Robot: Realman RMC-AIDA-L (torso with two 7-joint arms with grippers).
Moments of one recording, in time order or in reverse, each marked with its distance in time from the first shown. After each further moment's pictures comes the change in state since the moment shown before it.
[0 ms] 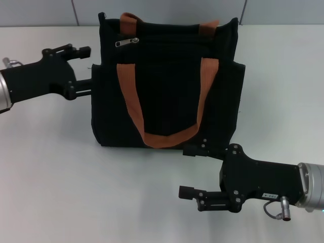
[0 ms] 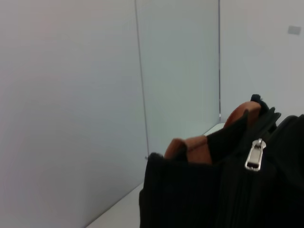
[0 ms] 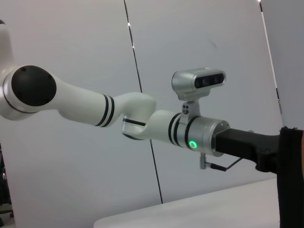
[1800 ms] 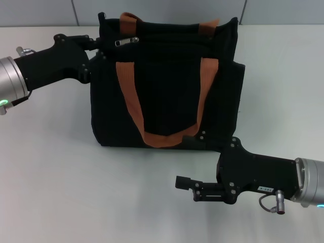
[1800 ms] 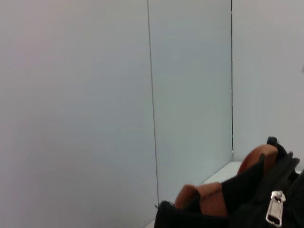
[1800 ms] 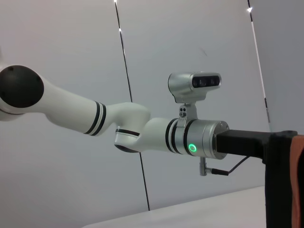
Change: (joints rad) left arm -0.040 -0.008 0.080 -0.093 -0.168 -0.074 0.042; right arm 0.019 0.000 0.008 0.040 0.033 0.024 -0.041
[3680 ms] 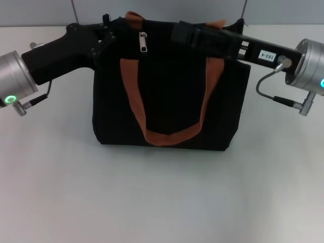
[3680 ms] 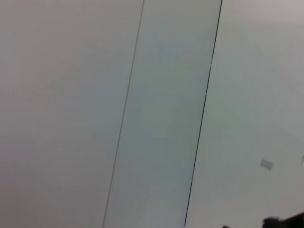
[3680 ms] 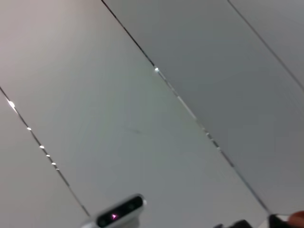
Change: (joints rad) left arm -0.025 -0.001 0.013 -0.102 -0.172 0.150 -0.106; right arm 0.139 -0.002 -0.017 -0.340 0.241 0.132 0.939
